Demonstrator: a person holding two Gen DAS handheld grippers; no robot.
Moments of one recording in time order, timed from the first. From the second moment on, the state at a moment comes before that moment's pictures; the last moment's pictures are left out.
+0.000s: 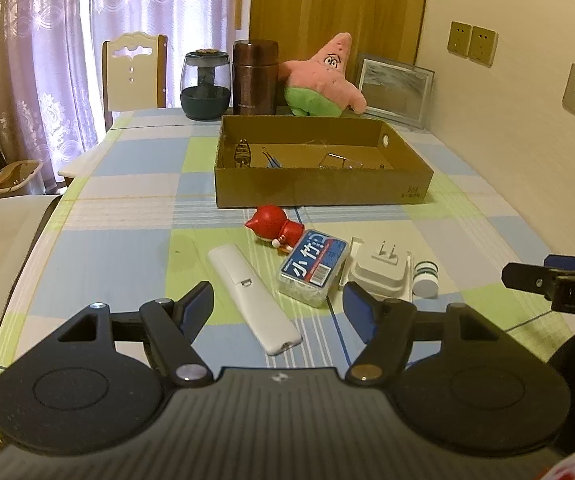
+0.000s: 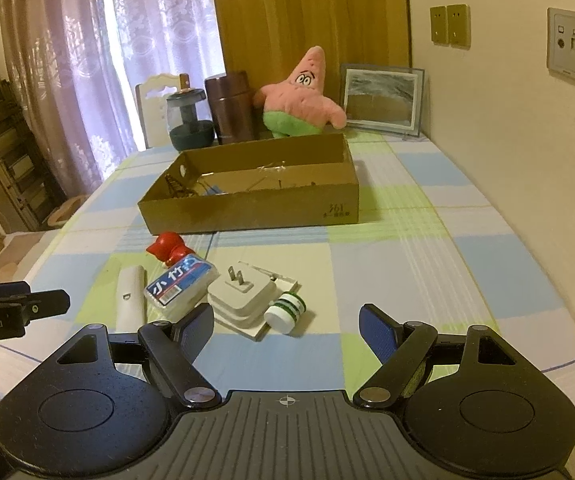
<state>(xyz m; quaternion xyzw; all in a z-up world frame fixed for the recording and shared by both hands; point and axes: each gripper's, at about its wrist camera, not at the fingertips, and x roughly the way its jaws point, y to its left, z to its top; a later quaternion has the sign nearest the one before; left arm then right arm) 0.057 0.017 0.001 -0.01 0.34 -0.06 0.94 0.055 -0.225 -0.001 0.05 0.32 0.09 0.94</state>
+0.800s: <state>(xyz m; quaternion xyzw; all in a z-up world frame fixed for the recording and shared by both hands) 0.069 0.010 -0.034 -0.01 0.37 -0.06 0.93 0.069 -0.226 -0.032 0.04 0.36 0.10 0.93</state>
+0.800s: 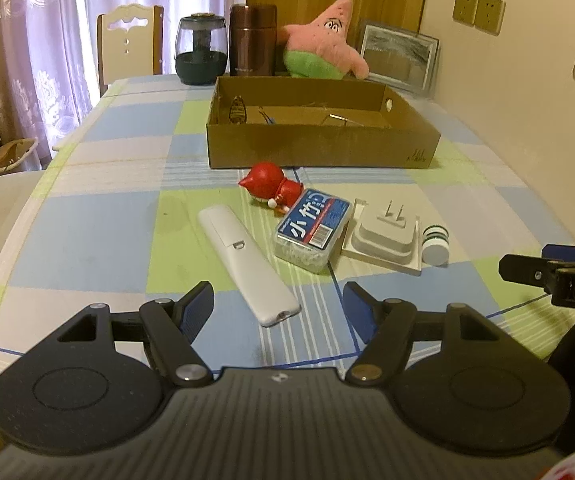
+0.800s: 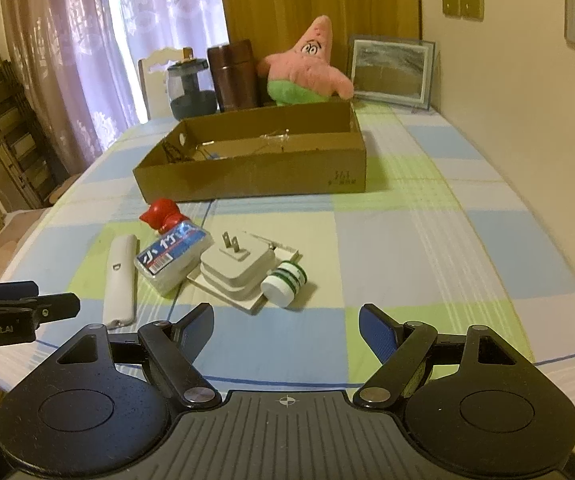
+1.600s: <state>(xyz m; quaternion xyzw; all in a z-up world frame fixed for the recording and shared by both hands) 0.124 -0.003 -0.061 0.03 0.38 -0.11 0.92 0.134 -0.218 -0.065 -0.07 0.39 0.18 0.90</state>
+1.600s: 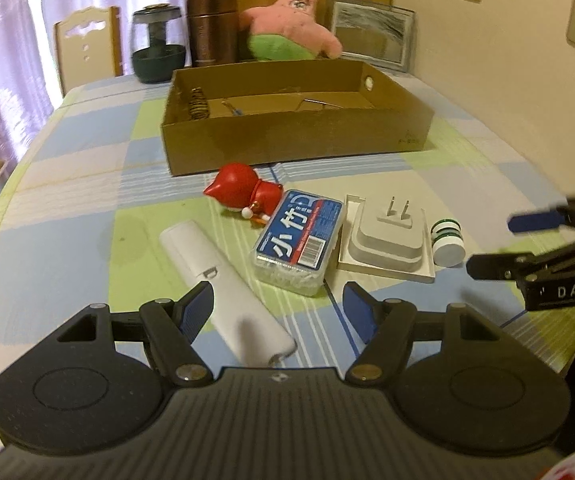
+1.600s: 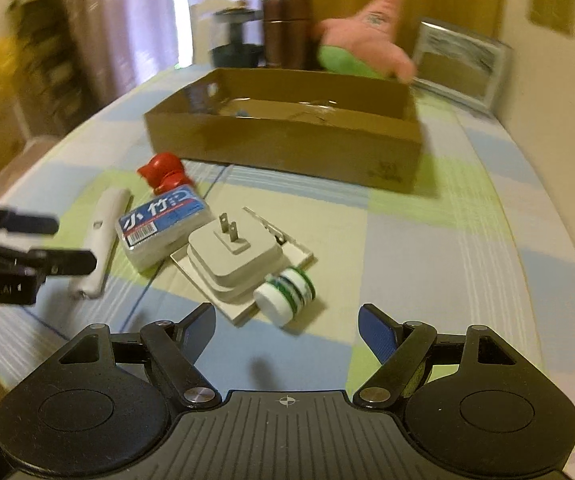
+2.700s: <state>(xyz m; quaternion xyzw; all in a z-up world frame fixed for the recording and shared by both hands) 0.211 -0.022 -0.091 0.15 0.41 -0.27 0.86 0.204 -0.216 -0.091 -0.21 0.42 0.39 0.79</state>
